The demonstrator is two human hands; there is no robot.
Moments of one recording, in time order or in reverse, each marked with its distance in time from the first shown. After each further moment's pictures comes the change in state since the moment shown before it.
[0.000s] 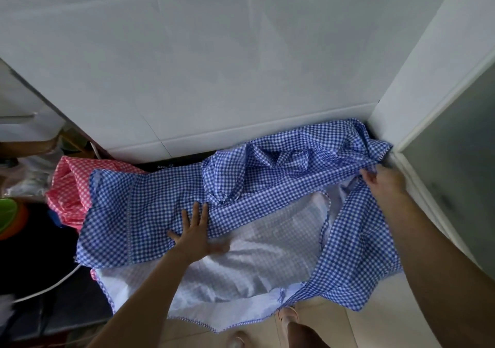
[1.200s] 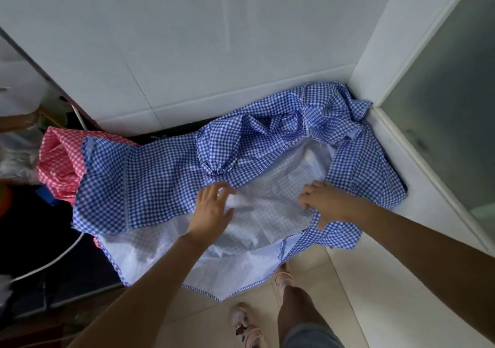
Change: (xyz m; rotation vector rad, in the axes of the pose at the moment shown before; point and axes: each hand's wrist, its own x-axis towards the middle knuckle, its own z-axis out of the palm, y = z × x) left_hand -0.038 0.001 0.042 -0.092 0.758 0.717; right_hand -0.143 0.069 0.031 -1.670 -0.923 -0.801
